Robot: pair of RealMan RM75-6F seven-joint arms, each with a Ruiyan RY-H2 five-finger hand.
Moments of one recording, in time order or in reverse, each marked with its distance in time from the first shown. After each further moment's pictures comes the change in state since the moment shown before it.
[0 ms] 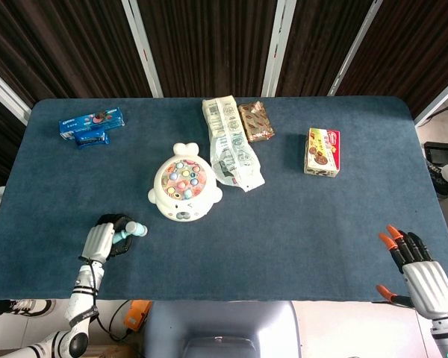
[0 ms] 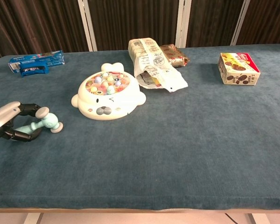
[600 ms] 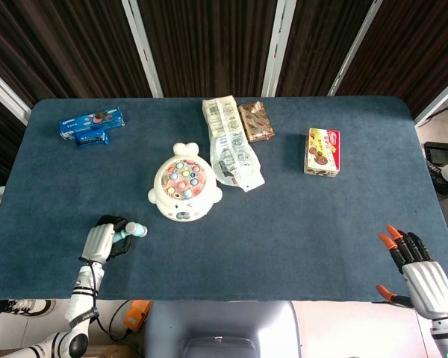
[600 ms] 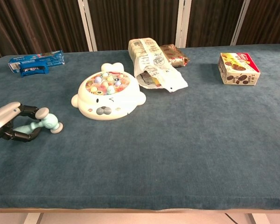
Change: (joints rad) left arm -0.001 -0.004 0.008 0.001 0.002 0.012 0.012; right arm -0.001 0.000 0.000 0.000 -0.001 0.003 0.000
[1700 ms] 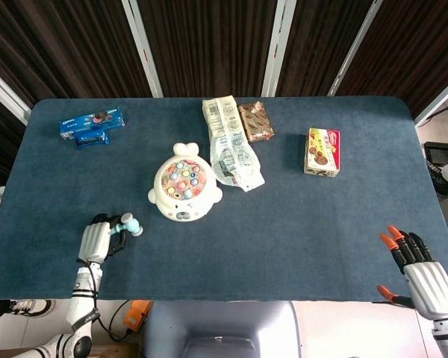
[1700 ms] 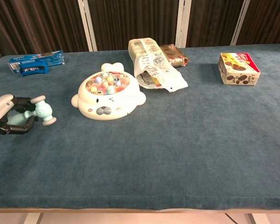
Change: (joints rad) left arm 0.017 -0.060 0.003 0.079 0.060 0.146 0.004; right arm -0.003 0.004 -0.002 0.001 -0.005 0.005 0.005
